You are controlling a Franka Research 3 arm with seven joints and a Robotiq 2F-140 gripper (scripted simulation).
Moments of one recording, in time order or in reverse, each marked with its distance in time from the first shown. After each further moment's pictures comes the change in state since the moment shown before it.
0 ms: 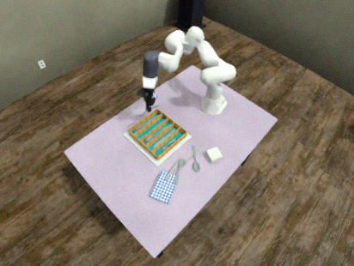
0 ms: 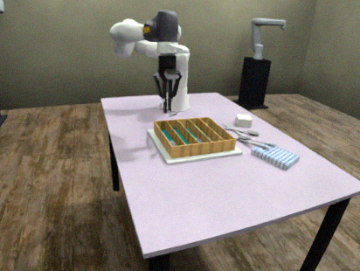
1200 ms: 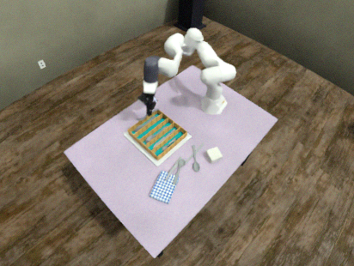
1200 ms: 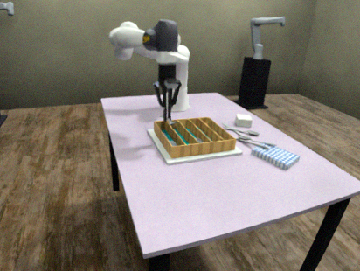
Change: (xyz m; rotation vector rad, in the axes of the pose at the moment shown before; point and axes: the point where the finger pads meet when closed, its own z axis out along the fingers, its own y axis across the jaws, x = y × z) arm -0.006 -0.001 0.037 0.001 -0.005 -0.018
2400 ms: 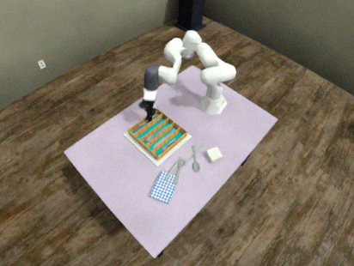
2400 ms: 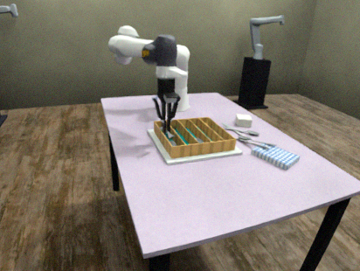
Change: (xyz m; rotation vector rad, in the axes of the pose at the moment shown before) arm -0.006 0.002 0.061 -0.002 0.003 -0.002
